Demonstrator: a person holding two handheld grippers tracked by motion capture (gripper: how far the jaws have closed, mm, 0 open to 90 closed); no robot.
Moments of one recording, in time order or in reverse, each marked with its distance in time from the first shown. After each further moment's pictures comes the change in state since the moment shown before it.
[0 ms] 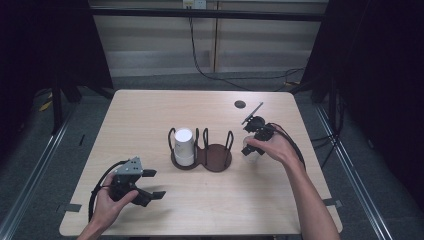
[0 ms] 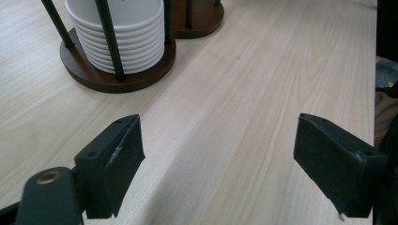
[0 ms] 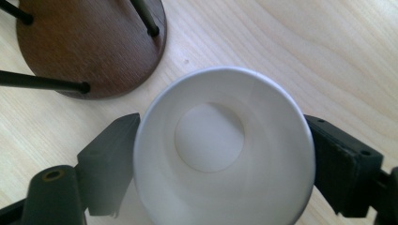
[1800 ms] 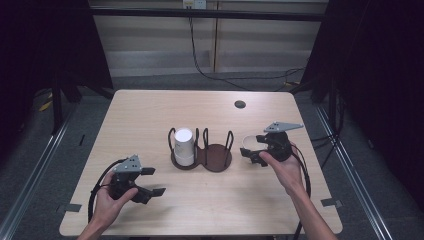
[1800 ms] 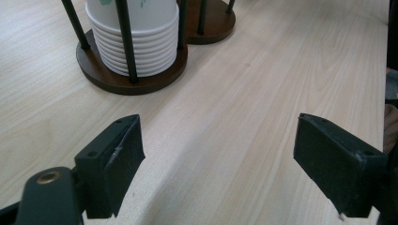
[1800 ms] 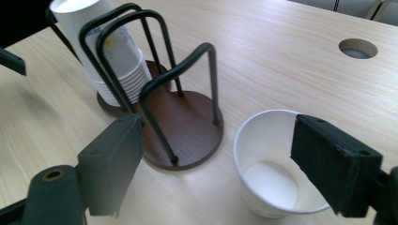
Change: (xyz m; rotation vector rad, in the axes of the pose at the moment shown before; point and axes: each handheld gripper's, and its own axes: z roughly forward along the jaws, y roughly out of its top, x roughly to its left) left arm 0.002 0.002 -0.001 -0.016 0.036 -0.035; right arm 0.039 -0.070 -0.041 -0.644 0.071 0.141
